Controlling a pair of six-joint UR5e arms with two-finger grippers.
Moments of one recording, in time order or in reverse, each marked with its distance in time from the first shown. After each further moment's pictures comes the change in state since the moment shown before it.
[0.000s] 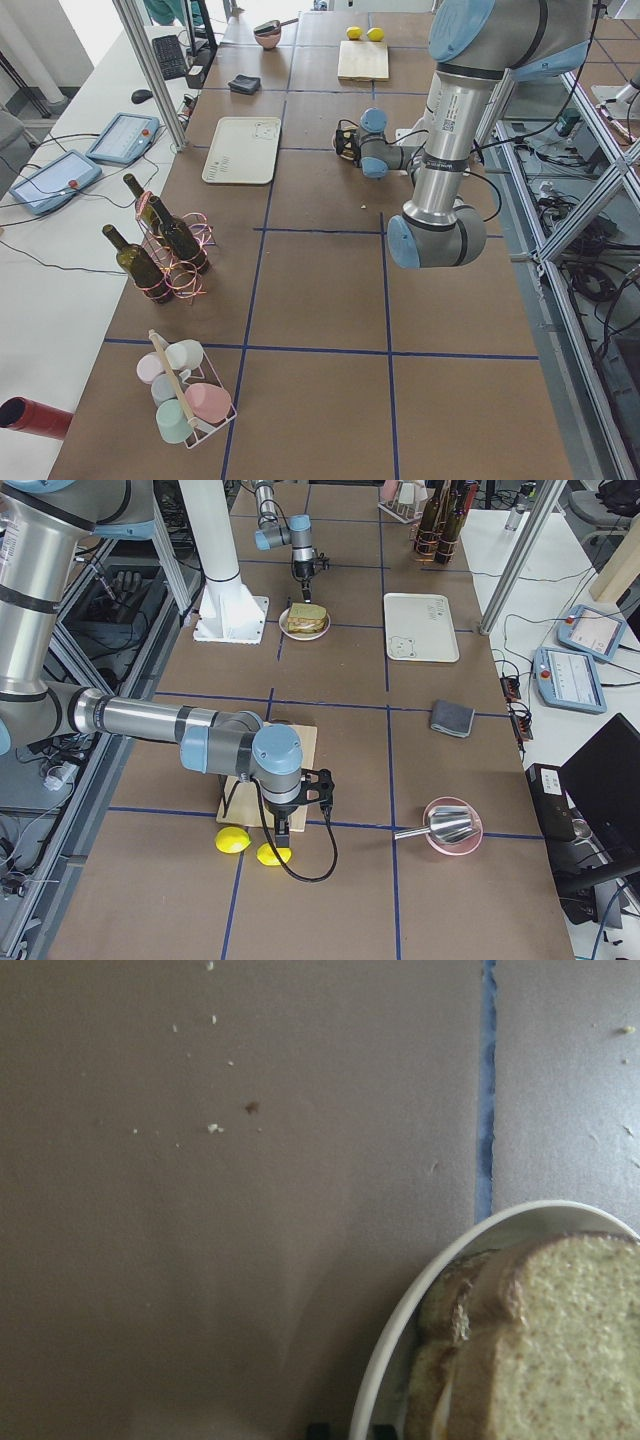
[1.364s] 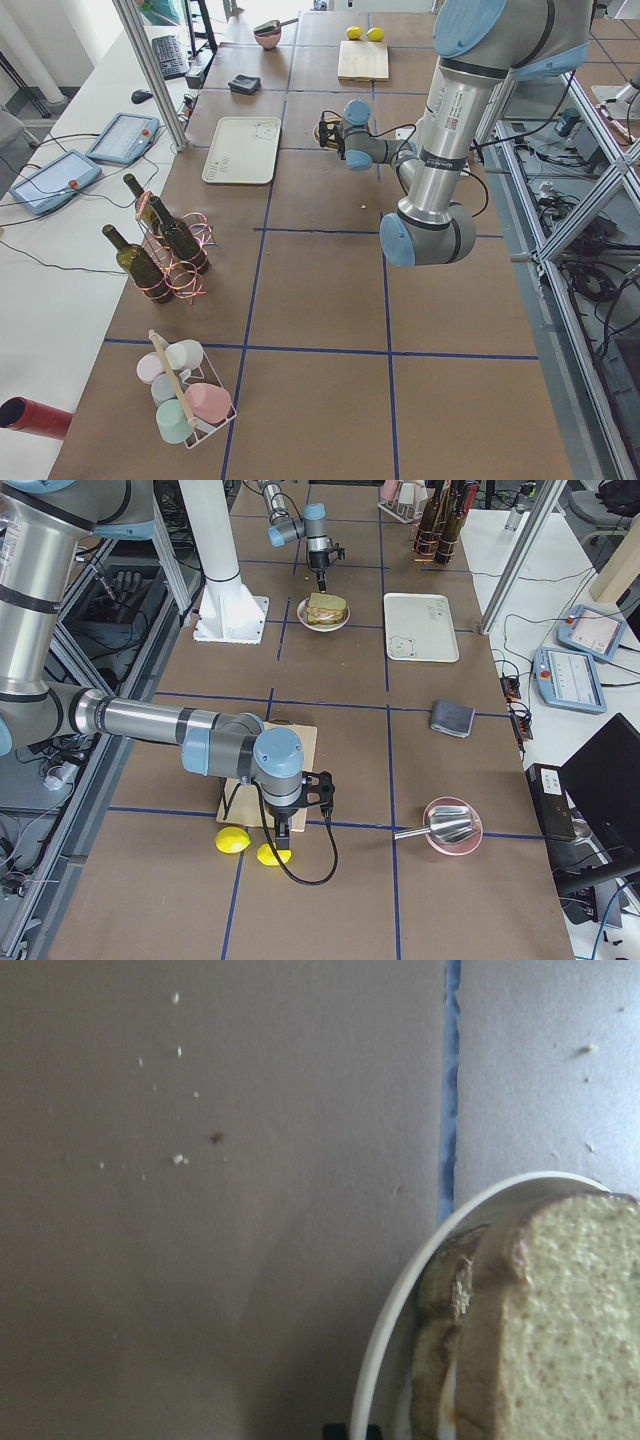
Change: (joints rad) left arm -0.162 -0.058 -0.008 0.037 -0.116 0.036; right arm 0.000 0.004 -0.014 0.001 -0.001 -0.002
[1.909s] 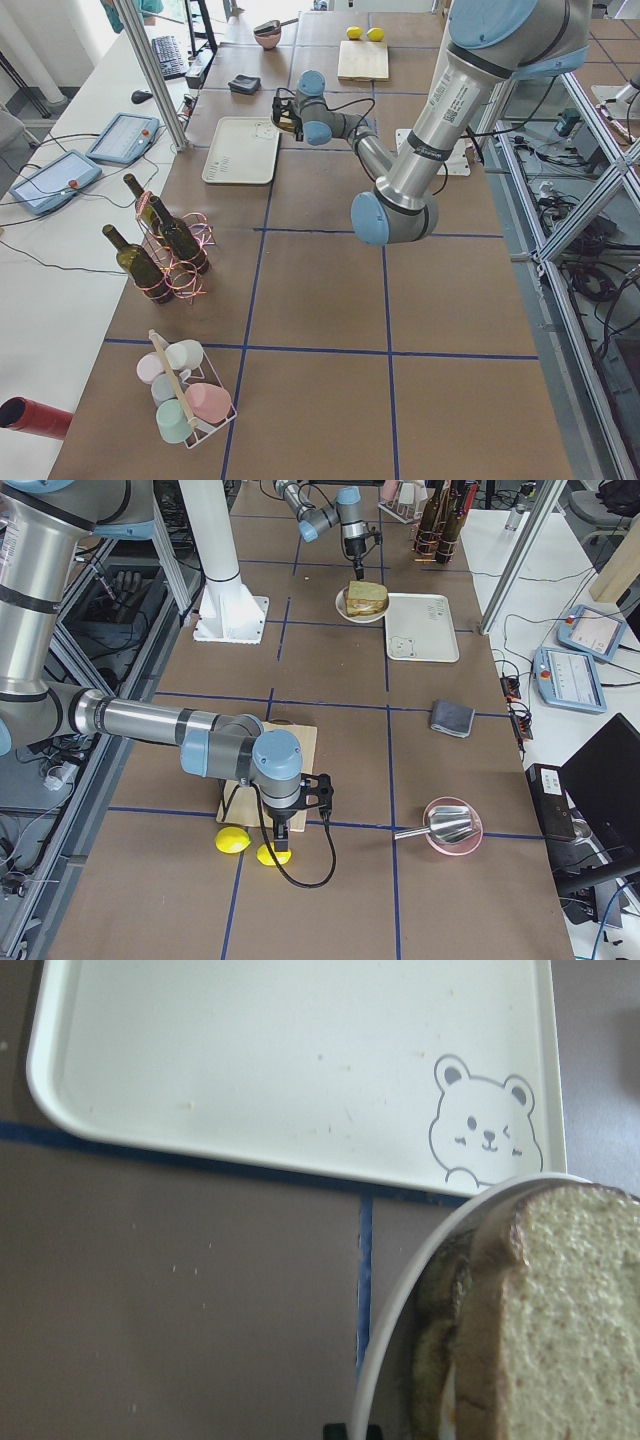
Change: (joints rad) left arm -0.244 -0.249 0.210 0.146 -0.124 0.154; right arm 0.004 -0.002 -0.004 -0.001 0.000 -0.002
